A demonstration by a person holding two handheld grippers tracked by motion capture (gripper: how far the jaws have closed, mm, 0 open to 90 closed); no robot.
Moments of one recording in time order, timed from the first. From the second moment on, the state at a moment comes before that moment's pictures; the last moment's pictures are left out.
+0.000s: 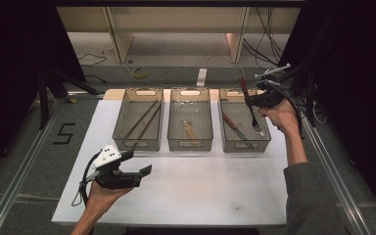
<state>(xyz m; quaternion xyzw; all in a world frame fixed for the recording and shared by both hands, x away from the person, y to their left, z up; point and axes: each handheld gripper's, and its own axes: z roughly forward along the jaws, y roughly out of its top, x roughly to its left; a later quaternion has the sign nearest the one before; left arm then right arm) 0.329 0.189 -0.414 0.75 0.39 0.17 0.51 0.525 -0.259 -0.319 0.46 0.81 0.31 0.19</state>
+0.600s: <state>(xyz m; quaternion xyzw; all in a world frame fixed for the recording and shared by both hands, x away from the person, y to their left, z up) 0.329 0.189 -0.414 0.75 0.39 0.17 0.51 0.533 -0.266 -0.344 0.48 0.80 0.30 0.19</state>
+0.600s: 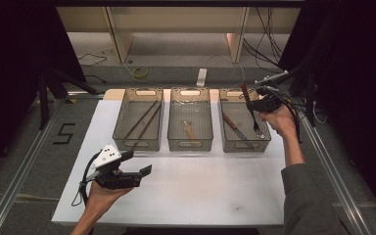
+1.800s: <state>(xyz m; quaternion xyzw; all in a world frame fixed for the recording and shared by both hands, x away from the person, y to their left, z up) 0.328 0.189 -0.414 0.75 0.39 0.17 0.51 0.536 -0.262 -0.365 0.49 0.80 0.30 0.16</state>
